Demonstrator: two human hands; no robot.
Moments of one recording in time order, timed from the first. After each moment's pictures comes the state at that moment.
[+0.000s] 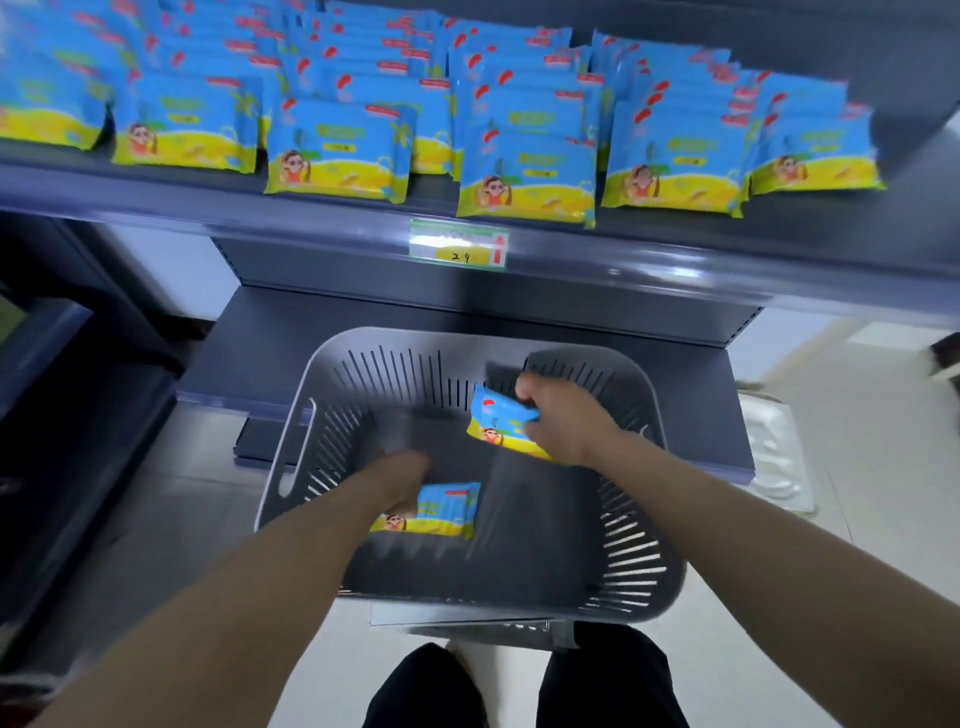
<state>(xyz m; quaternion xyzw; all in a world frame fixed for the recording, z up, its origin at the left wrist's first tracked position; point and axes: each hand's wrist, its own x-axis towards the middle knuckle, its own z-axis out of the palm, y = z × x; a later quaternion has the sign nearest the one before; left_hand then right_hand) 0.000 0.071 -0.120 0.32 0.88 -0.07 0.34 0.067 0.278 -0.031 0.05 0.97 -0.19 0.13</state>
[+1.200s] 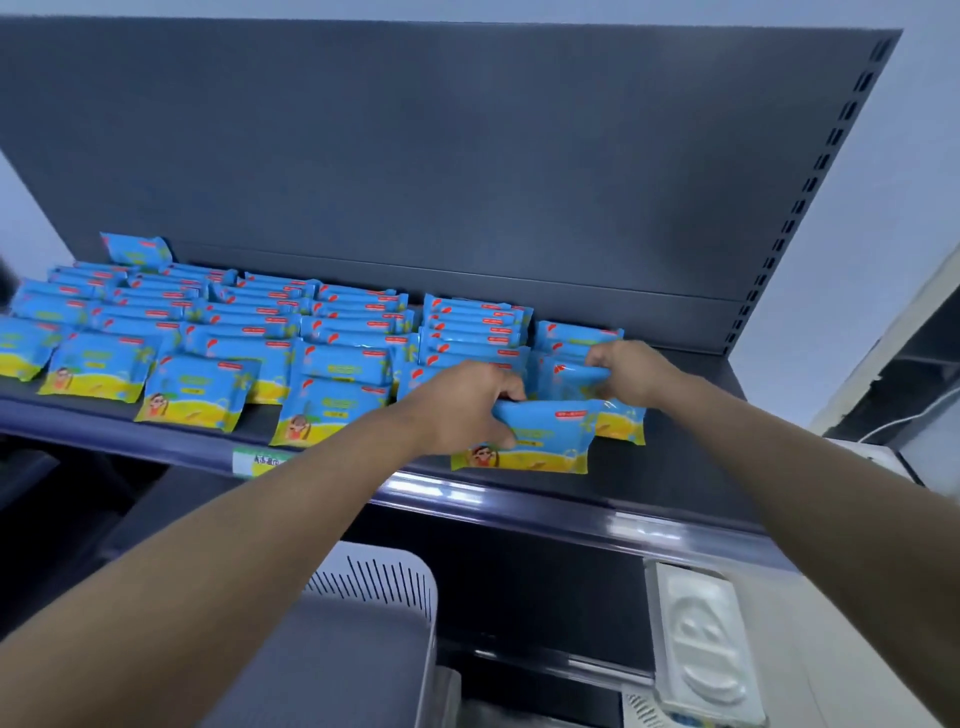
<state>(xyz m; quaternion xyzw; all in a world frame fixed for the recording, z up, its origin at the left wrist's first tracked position) 0.003 0.370 0.215 0.42 0.87 0.23 0.12 0.003 0.632 0.175 0.08 0.99 -0.09 0.04</state>
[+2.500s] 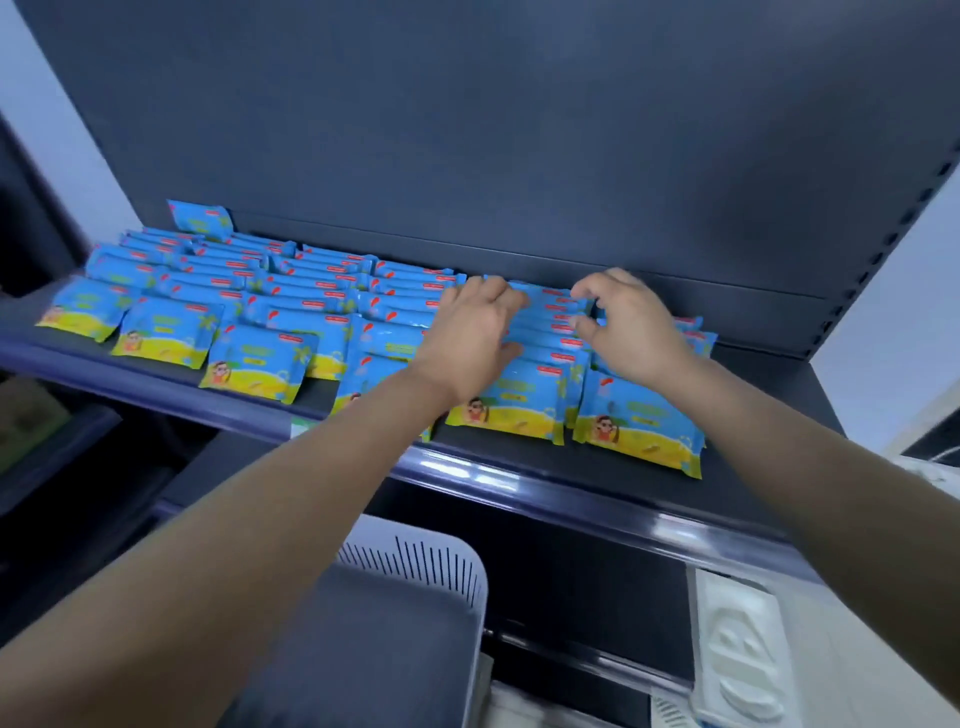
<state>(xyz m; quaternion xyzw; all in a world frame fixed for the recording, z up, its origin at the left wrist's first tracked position) -0.053 0.340 0.203 0.36 0.90 0.16 -0.18 -0.010 0.522 0.218 0.00 0.97 -0.17 -0.18</state>
